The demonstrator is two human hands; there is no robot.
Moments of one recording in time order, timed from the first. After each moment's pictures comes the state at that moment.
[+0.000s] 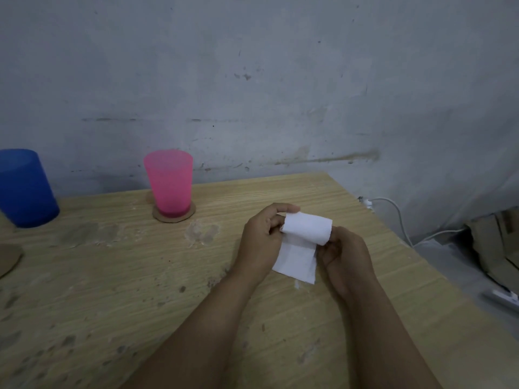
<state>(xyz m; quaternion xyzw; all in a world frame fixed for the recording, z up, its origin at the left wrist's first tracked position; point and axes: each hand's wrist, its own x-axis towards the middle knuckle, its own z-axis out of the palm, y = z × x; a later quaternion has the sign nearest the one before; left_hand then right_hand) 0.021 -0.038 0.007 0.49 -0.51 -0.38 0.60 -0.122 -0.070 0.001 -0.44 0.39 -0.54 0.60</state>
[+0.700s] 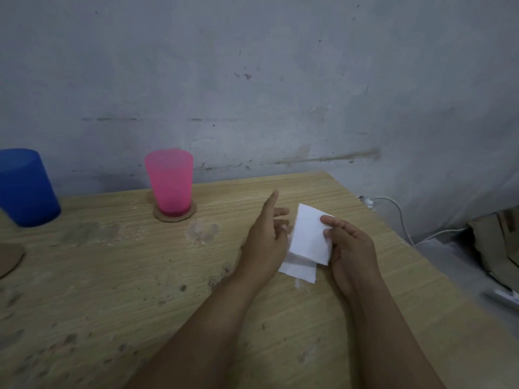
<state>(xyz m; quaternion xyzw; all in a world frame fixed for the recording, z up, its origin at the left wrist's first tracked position) 0.019 -0.046 -0.010 0.54 -0.57 -0.30 0.54 -0.125 -0.074 -0.001 -0.40 0.44 -0.58 0.56</state>
